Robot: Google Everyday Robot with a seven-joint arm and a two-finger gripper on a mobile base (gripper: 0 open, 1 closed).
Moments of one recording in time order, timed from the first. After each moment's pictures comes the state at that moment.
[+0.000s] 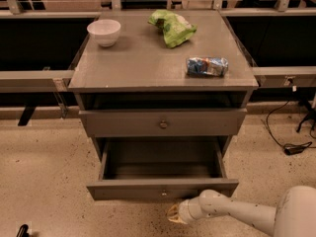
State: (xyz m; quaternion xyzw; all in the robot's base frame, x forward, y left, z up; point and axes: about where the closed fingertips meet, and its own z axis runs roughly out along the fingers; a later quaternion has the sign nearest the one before) arm 0.488 -0.068 0.212 -0.73 0.60 0.16 0.29
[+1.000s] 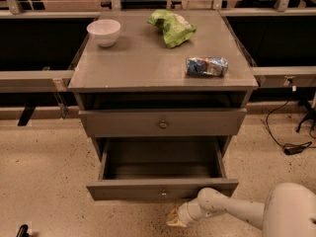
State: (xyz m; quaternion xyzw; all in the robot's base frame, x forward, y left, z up) arm 0.468 -0.066 0.189 -0.70 0.63 0.22 0.25
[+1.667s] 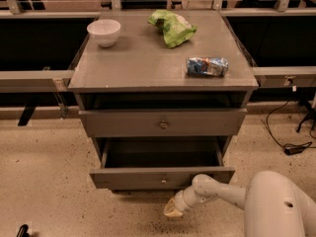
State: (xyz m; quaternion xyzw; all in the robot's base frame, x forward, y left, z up) arm 0.506 -0.059 0.192 -0.67 0.67 0.25 0.21
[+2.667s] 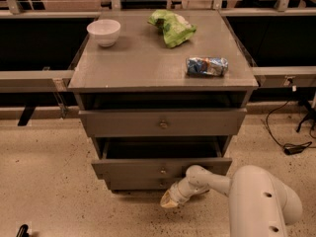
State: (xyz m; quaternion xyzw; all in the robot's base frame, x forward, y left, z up) arm 0.550 -0.043 0.187 -0.68 0.67 0.25 0.19
